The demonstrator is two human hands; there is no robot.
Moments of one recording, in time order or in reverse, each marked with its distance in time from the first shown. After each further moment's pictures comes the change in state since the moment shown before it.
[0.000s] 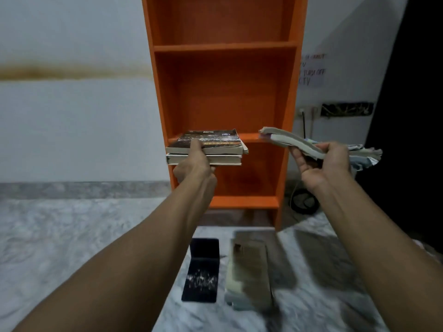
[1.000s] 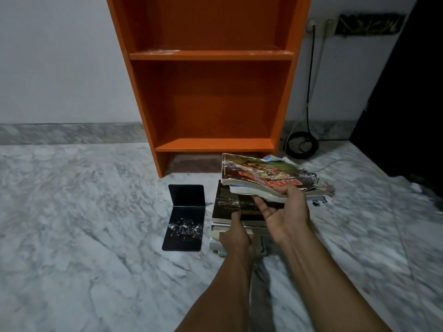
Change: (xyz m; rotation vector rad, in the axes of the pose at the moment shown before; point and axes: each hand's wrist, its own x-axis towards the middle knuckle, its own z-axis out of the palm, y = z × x) left_hand 0.045 -0.326 -0.110 0.056 0.048 -0.514; right_hand 0.026 0.154 -0.180 -0.251 0.190 0.260
